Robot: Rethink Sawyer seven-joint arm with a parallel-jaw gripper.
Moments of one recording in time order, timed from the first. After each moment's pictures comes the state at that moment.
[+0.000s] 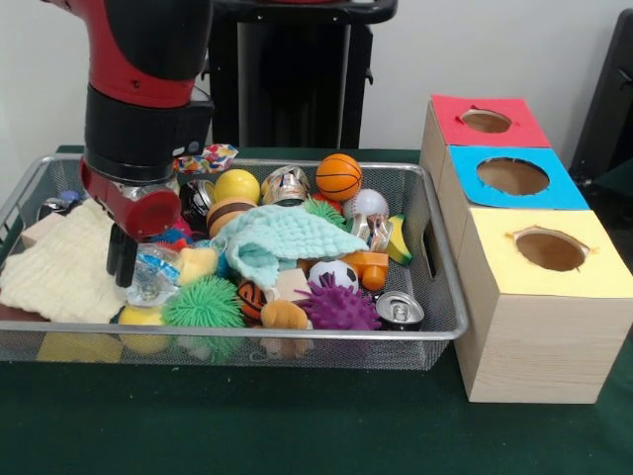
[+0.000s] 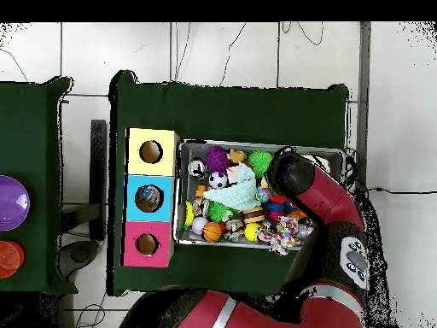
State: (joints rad) arm -0.25 -0.37 -0.34 1.45 0.39 0.33 1.93
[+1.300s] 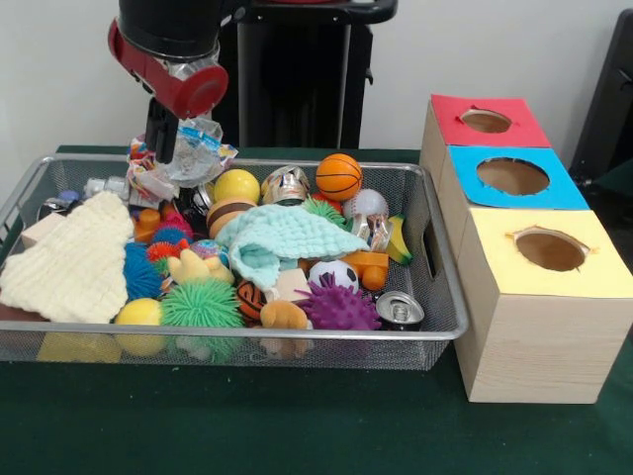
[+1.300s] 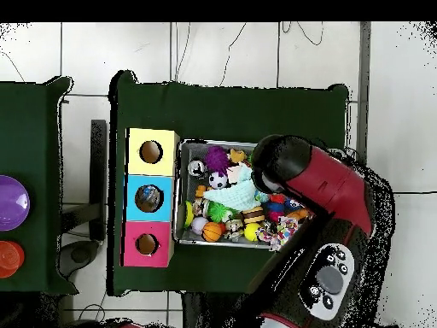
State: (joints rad) arm -0.07 -0.42 -0.61 1.32 0.36 0.84 1.93
